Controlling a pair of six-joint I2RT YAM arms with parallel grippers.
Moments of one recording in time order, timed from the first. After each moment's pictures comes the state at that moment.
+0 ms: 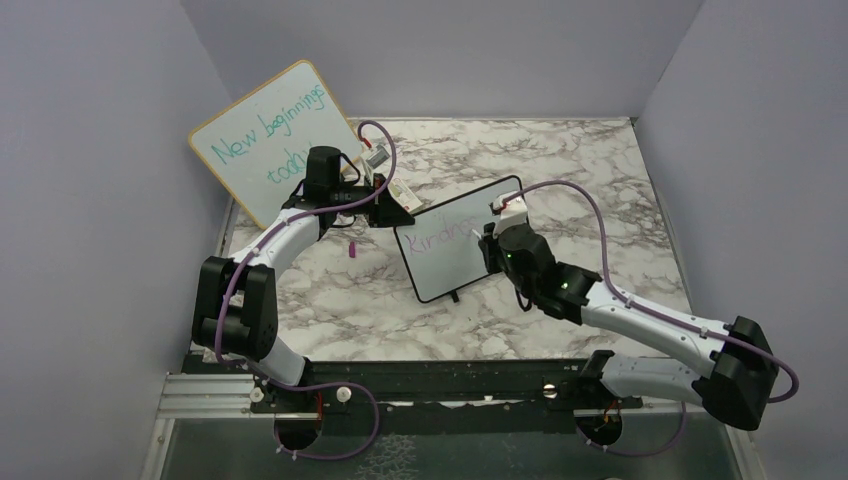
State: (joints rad) left arm -0.22 1.56 1.03 -0.02 1.13 -0.15; right arm 0.89 1.13 0.74 -0.07 0.48 0.25
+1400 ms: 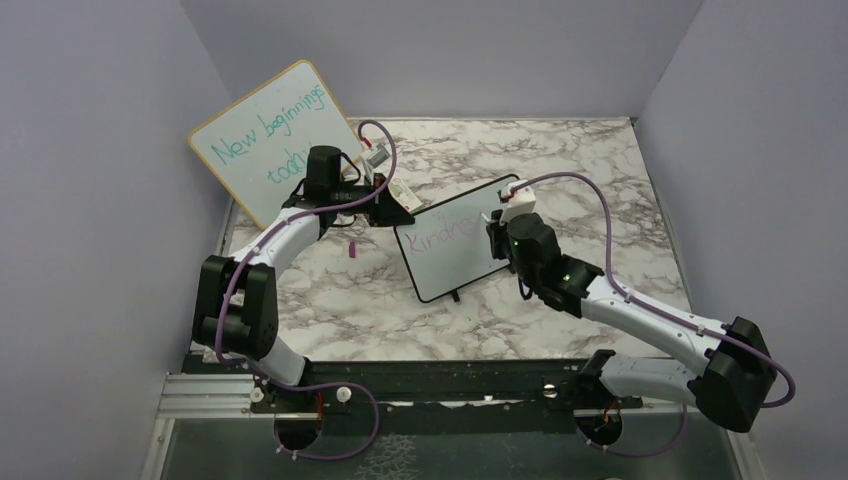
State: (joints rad) left arm -0.22 1.56 1.03 -0.02 1.13 -0.15; right arm 0.80 1.13 0.74 0.00 0.50 0.20
